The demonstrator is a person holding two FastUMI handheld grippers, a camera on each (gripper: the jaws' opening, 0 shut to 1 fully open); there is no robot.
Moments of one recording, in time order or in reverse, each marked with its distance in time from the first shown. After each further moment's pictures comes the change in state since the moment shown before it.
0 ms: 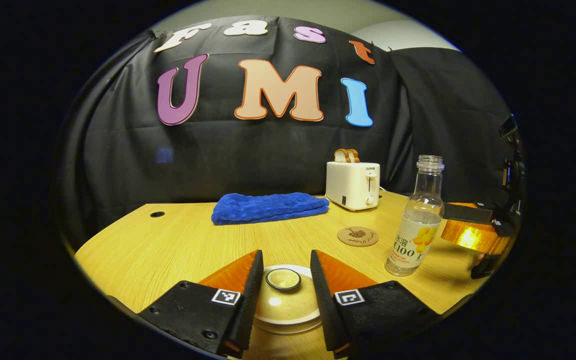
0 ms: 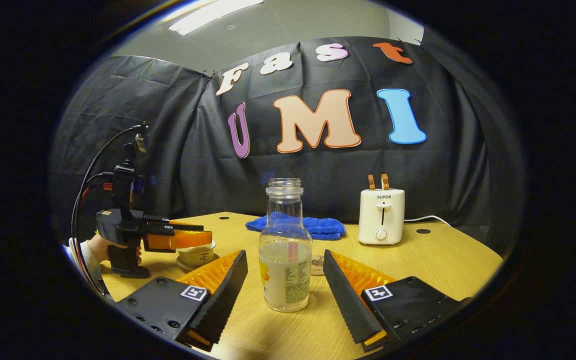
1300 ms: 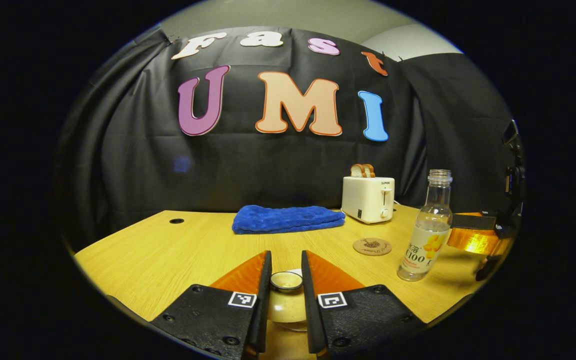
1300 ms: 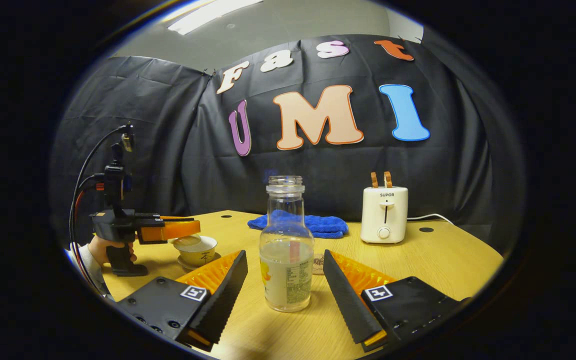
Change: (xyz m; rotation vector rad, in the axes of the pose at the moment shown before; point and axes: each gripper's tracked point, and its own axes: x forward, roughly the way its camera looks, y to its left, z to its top) left arm -0.018 0.033 0.011 -0.010 -0.097 0.103; right arm 0.009 -0.003 -0.006 0.002 0.019 0.018
